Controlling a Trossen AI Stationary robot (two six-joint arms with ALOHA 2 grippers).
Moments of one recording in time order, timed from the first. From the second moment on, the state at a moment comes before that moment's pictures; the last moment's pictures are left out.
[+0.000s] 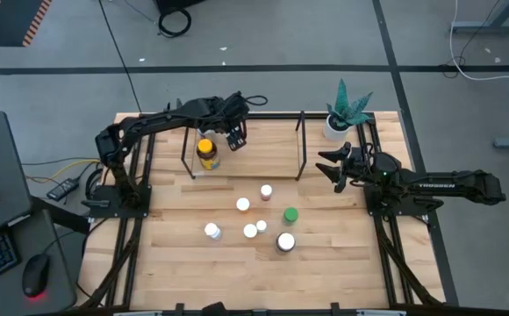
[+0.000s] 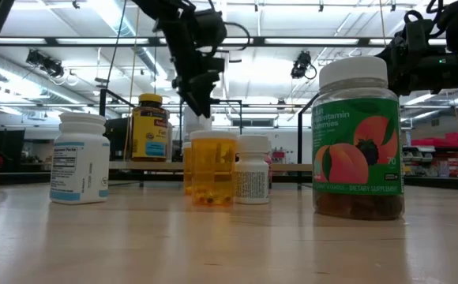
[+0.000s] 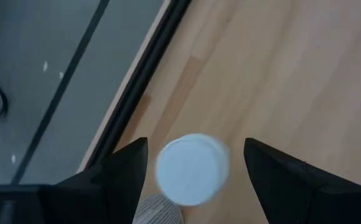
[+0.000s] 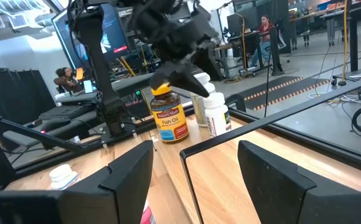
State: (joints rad) left arm 0.43 1.78 1.55 -0.80 -0.29 0.09; right arm -0.22 0.41 0.01 0.48 0.10 0.25
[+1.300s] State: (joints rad) left arm -0.32 1.76 1.42 -1.03 -0.12 -0.28; right arm -0.22 0.41 0.01 0.49 0.10 0.25
